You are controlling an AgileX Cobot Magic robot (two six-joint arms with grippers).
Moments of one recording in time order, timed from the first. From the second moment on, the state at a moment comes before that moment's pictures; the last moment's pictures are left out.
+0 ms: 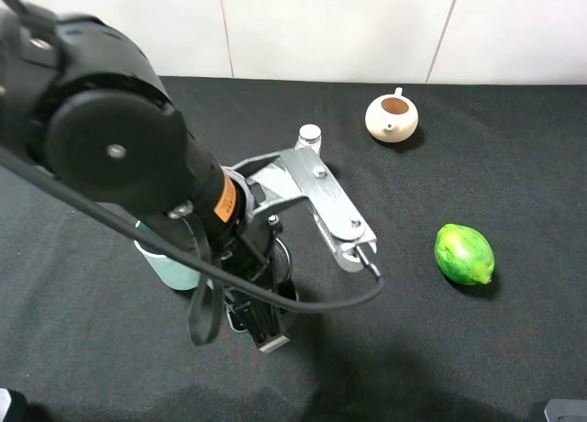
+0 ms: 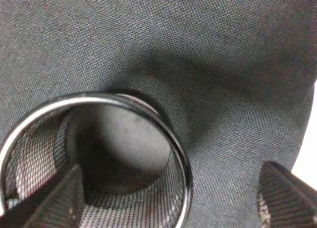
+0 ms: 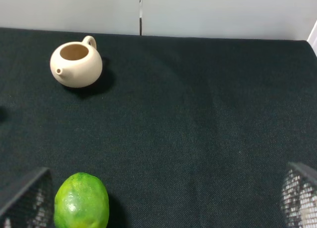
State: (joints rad) left arm -1.10 1.57 -0.89 -0.07 0.56 0.01; right arm 0.03 -0.01 -0.50 0.01 1.02 -0.02
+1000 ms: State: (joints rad) left arm -1.10 1.39 -1.11 0.08 1.00 -0.33; right arm 0.03 -0.01 -0.50 0.03 1.02 -0.02
